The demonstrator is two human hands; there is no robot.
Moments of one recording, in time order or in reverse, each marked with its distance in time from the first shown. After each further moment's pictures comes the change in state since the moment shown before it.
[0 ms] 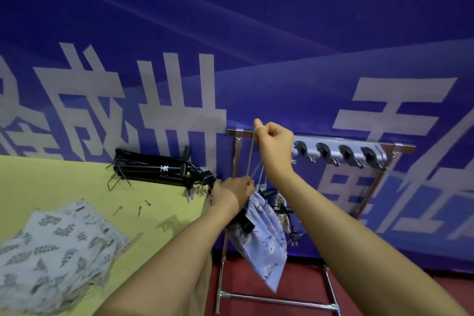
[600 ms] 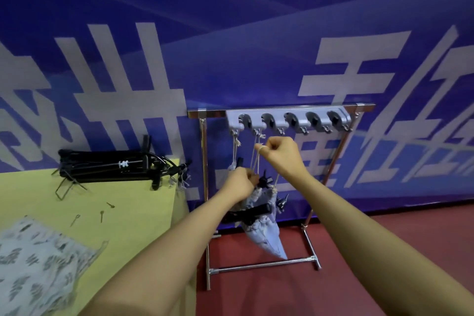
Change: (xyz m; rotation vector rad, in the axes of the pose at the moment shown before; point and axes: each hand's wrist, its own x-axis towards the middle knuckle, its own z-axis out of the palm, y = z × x) left_hand 0.028 0.053 0.045 -0.593 -0.235 0.098; right_hand -0.002 0.084 -0.102 -0.501 -0.200 0.257
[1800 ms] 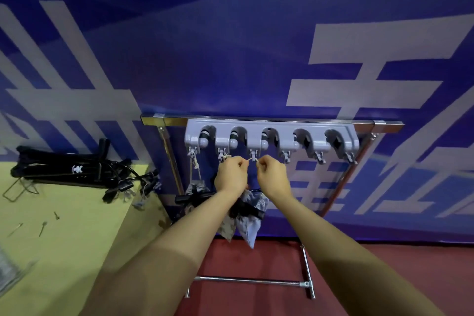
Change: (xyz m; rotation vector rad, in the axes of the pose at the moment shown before) left_hand 0.189 0.065 0.077 -0.073 0.429 -0.194; right_hand 0.141 0.164 -0.023 -0.182 -0.162 0.142
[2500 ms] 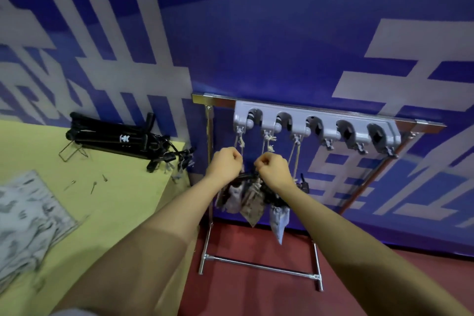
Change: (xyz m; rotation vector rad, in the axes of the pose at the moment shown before) left_hand -0.009 -0.104 -0.093 -0.051 -0.068 -0.052; right_hand -0.052 -0.067 0.065 0.033 -0.195 -0.002
